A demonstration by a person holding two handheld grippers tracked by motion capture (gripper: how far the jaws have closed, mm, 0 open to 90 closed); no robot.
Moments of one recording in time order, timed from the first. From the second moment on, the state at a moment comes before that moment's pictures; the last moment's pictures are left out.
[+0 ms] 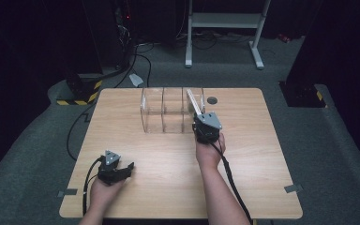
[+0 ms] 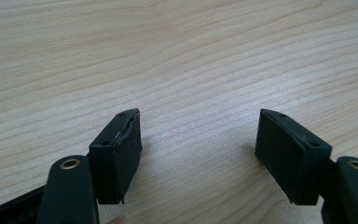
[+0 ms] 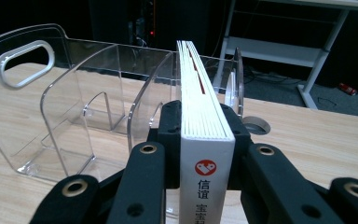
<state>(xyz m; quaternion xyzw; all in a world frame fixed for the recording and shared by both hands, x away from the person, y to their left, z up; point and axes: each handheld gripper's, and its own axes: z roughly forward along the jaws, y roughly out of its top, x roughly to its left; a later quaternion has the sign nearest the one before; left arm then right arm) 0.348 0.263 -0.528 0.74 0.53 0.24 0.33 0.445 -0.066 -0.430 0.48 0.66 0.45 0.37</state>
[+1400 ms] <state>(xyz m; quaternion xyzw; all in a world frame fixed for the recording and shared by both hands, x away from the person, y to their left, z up) 0.346 0.263 -0.528 0.74 0.53 0.25 0.33 0.453 -0.060 -0.446 0.51 0.65 0.43 0.37</state>
